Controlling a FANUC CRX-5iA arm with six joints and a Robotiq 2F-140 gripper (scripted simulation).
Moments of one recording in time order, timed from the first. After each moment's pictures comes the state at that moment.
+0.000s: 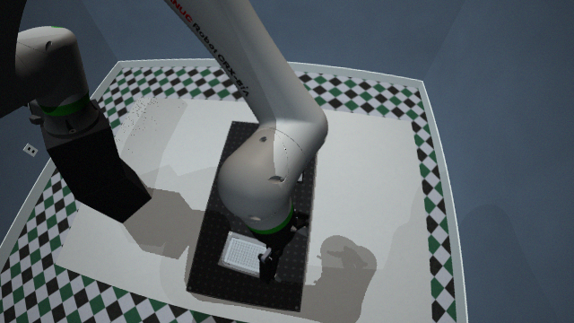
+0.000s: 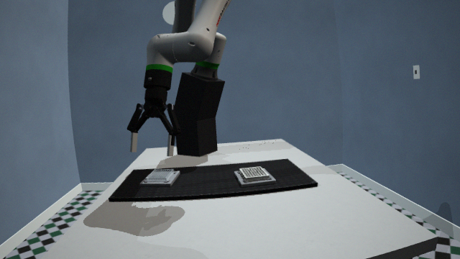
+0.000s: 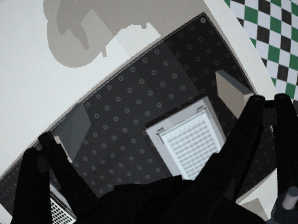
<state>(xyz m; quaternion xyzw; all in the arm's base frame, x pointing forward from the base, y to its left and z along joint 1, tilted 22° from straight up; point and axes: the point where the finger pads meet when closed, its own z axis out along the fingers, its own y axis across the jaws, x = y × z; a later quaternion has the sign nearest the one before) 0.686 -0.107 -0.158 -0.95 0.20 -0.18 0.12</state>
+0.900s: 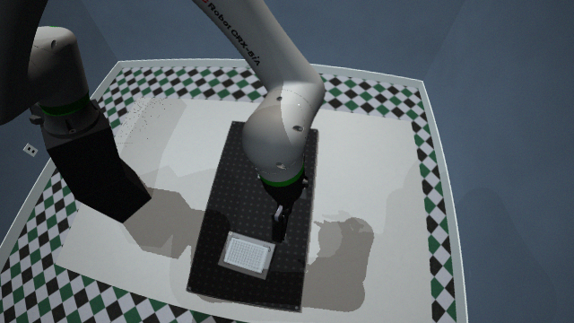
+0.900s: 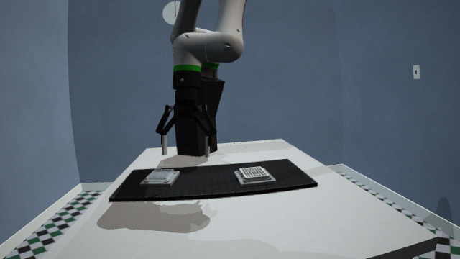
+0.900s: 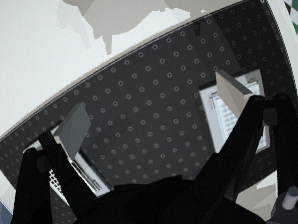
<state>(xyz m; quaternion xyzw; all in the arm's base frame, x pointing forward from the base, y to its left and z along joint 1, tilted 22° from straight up) 0.678 0.005 -0.138 -0.97 0.12 -0.16 0.13</state>
